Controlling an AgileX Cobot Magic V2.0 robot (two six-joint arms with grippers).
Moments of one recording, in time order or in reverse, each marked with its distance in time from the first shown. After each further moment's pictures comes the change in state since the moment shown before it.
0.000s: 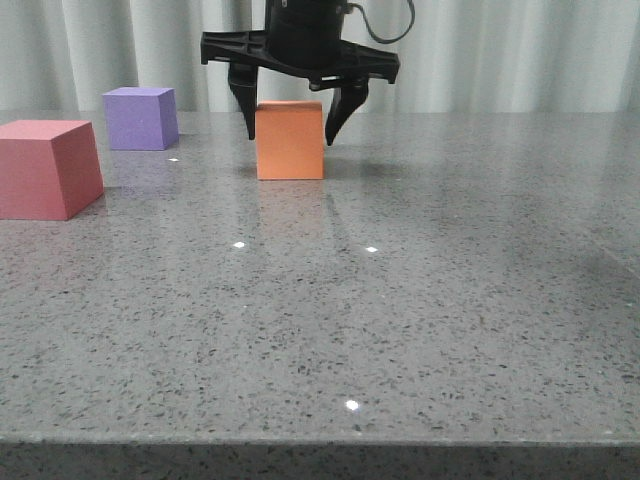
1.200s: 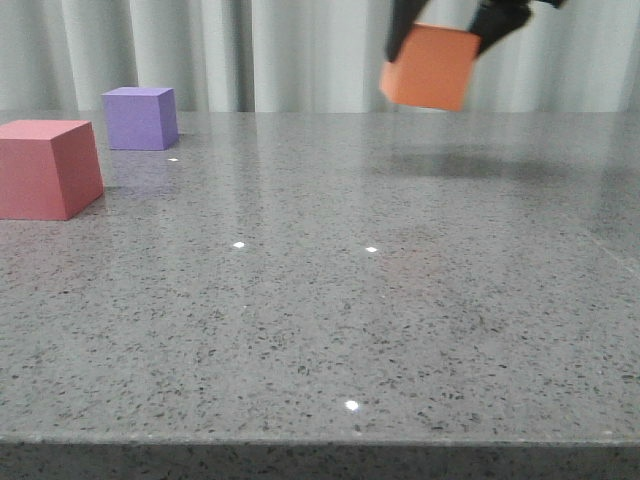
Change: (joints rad) left arm 0.000 0.000 0.000 0.000 0.000 0.000; right arm -0.224 -0.411 0.493 0.179 -0.222 -0.331
